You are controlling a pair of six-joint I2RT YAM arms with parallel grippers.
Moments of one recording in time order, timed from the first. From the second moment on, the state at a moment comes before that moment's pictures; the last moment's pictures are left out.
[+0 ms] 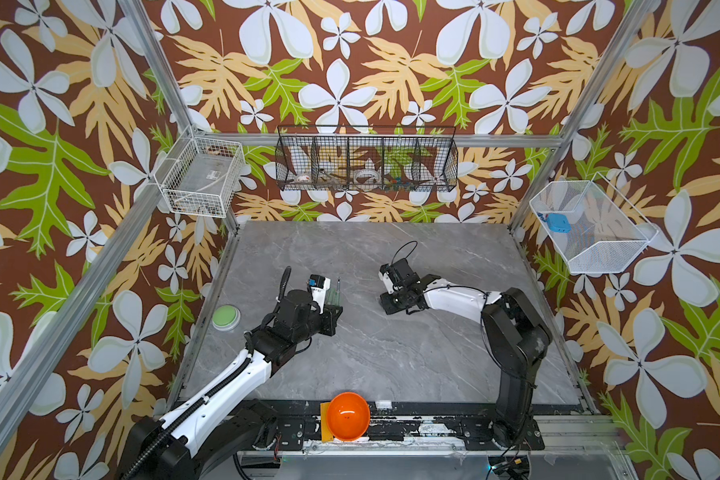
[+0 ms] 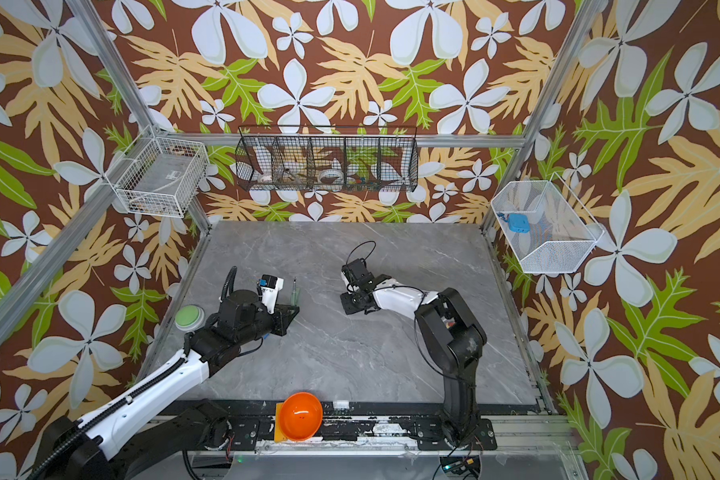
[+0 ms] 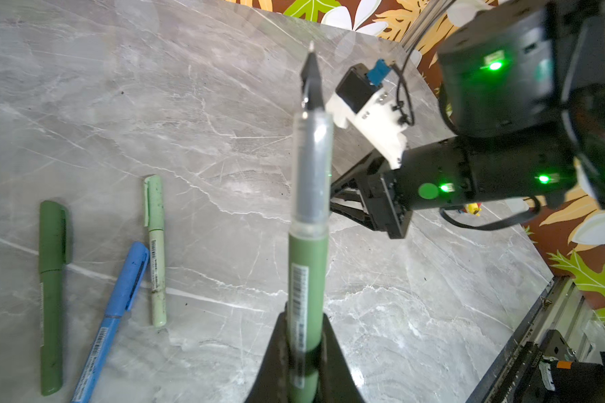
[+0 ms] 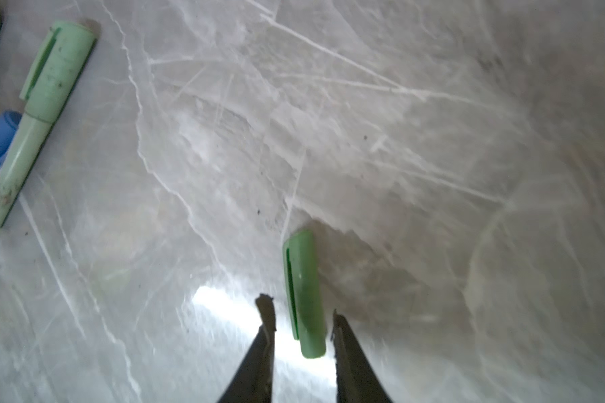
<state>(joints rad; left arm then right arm) -0.49 1.00 0.60 -0.15 0.17 -0.38 0.62 1.89 1.25 -0.44 -0.03 0.22</state>
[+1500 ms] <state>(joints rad) -0.53 1.01 0.57 -0.07 0.23 -0.36 0.60 2.30 1.83 -1.02 -0.06 -0.10</state>
